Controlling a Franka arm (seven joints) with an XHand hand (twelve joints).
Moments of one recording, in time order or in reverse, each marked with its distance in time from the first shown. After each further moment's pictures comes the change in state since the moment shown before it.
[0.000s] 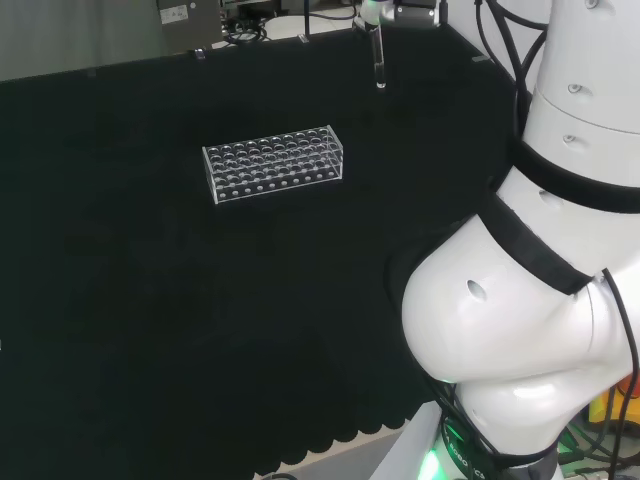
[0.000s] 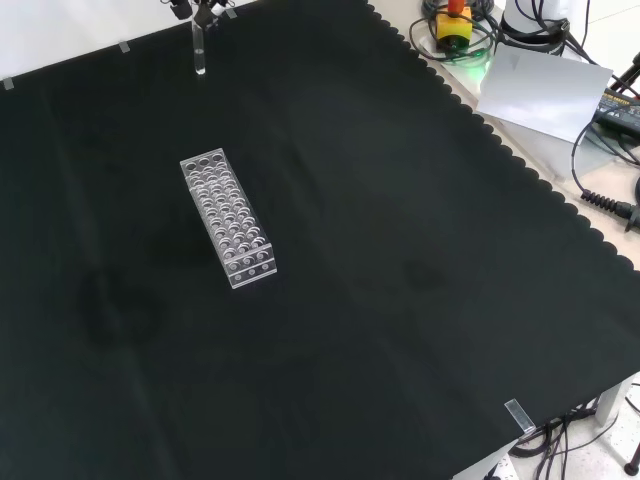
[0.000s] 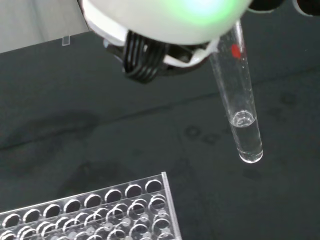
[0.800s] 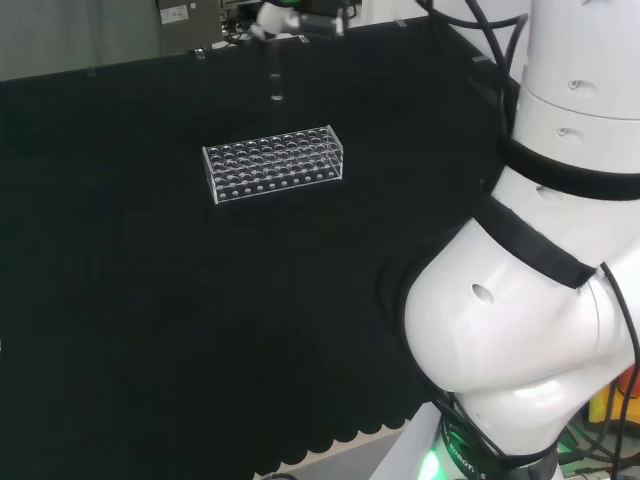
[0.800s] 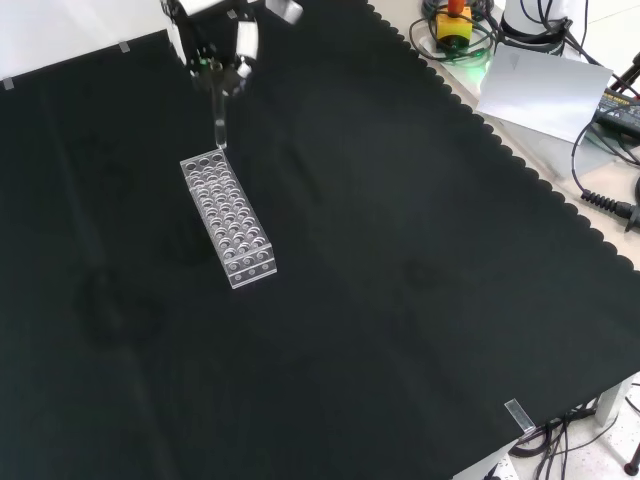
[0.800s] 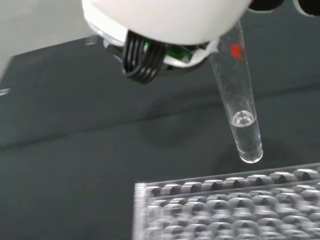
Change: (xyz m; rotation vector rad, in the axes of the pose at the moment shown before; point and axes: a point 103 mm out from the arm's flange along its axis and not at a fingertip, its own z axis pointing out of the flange) arm 0.162 -0.006 0.027 0.059 0.092 -0.231
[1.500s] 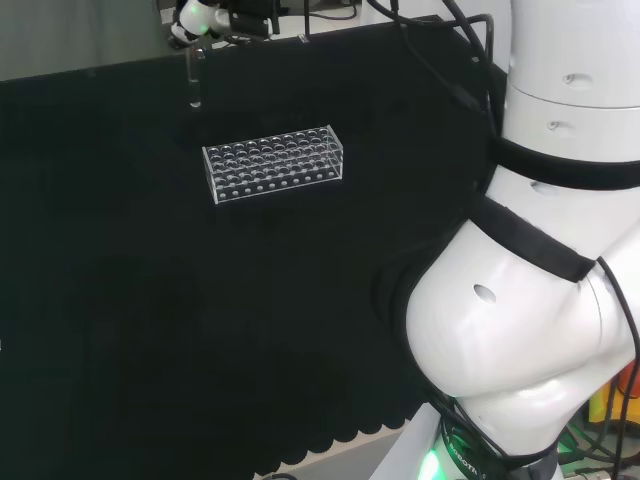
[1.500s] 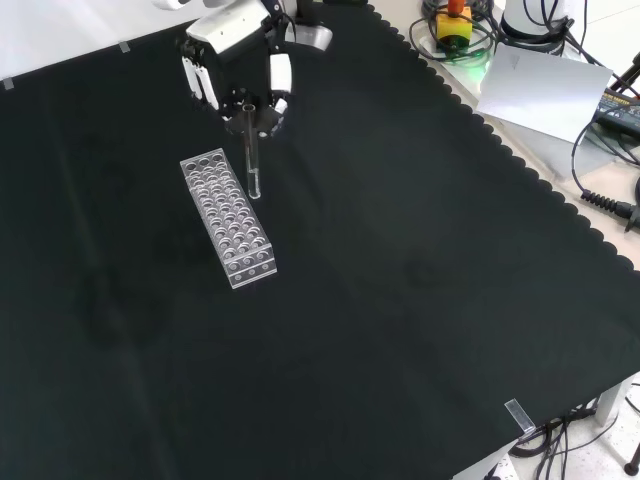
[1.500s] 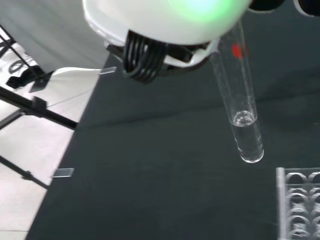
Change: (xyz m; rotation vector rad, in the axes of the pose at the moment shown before) arm 0.084 0.000 0.014 0.054 0.082 -0.159
